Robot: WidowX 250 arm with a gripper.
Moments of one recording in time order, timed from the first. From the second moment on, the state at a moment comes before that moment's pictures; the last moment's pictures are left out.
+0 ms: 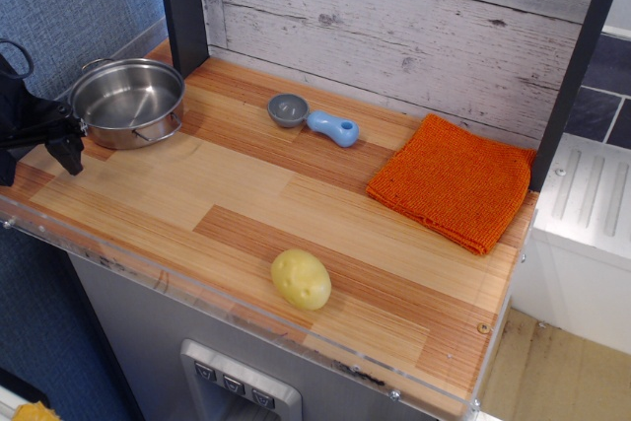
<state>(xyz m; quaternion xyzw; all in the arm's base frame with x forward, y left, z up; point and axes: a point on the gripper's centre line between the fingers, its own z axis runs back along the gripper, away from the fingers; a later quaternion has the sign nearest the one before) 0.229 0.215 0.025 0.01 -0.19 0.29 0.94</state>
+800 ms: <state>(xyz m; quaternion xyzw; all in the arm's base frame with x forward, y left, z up) 0.236 0.201 0.040 0.04 -0.17 0.28 0.94</state>
